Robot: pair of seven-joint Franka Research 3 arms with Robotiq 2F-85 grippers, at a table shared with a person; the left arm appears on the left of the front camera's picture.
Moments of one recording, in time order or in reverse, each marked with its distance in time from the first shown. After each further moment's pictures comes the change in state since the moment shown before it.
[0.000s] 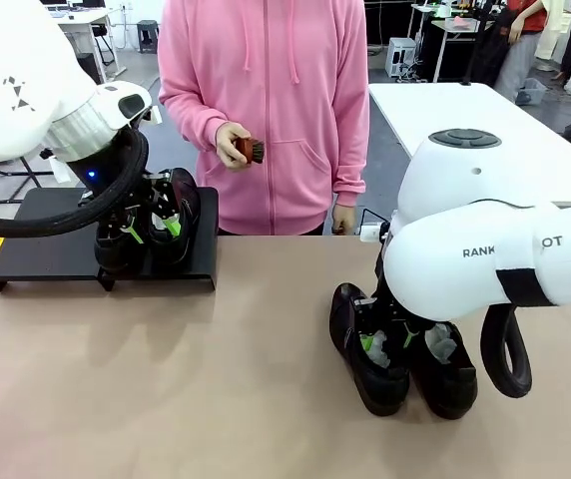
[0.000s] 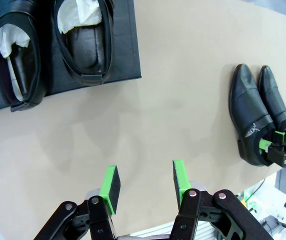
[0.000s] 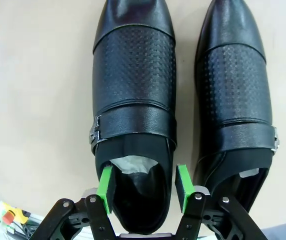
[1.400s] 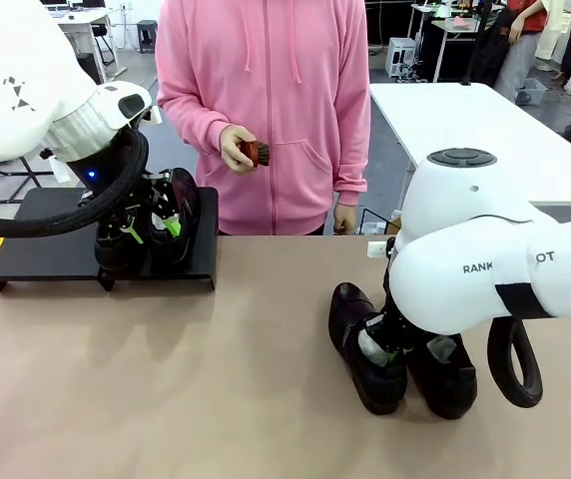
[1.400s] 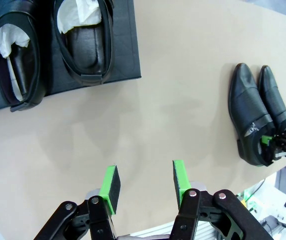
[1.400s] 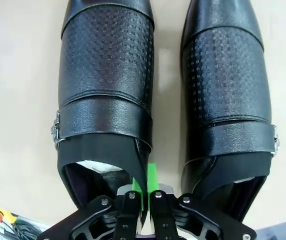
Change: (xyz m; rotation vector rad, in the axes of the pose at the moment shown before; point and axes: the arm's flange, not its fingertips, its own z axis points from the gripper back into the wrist) left arm 0.000 0.000 0.000 0.000 0.000 0.000; right arm -0.004 -0.012 -0.021 -0.041 0.036 0.008
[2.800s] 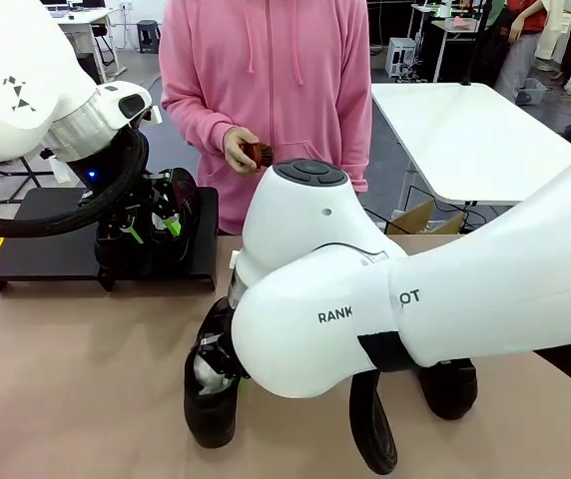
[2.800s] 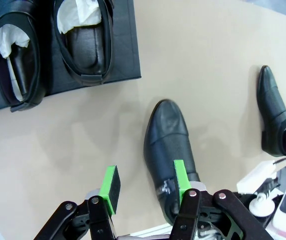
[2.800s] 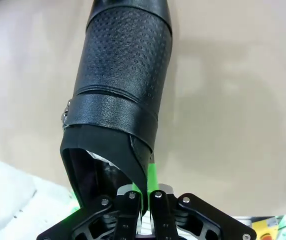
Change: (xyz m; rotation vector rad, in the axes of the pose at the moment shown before) left arm 0.000 0.000 0.000 0.000 0.000 0.000; right arm -0.051 0.212 0.019 0.244 -0.026 -0.071
